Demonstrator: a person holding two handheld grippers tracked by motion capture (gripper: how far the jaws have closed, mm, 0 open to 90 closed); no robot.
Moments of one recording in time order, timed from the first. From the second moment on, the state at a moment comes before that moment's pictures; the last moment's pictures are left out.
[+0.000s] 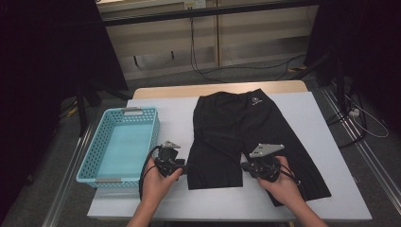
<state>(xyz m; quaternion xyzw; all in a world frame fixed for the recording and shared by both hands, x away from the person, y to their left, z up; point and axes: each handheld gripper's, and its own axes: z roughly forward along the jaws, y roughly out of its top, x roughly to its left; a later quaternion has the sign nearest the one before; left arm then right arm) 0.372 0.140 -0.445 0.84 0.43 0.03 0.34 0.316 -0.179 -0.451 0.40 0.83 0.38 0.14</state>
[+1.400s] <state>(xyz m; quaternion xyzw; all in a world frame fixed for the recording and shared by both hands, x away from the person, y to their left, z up) 0.370 0.135 -0.435 0.84 0.39 0.06 0.36 0.312 -0.161 -0.447 0.34 0.83 0.41 0.14</state>
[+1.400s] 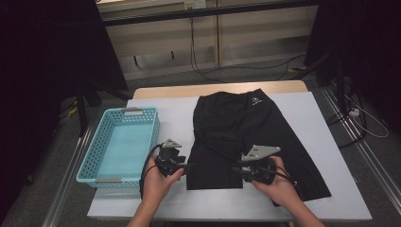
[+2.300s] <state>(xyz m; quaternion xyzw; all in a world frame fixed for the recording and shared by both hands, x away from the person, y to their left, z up) 0.382 0.141 -0.428 0.82 0.41 0.08 0.39 0.313 -0.087 -0.466 0.25 0.87 0.41 0.10</state>
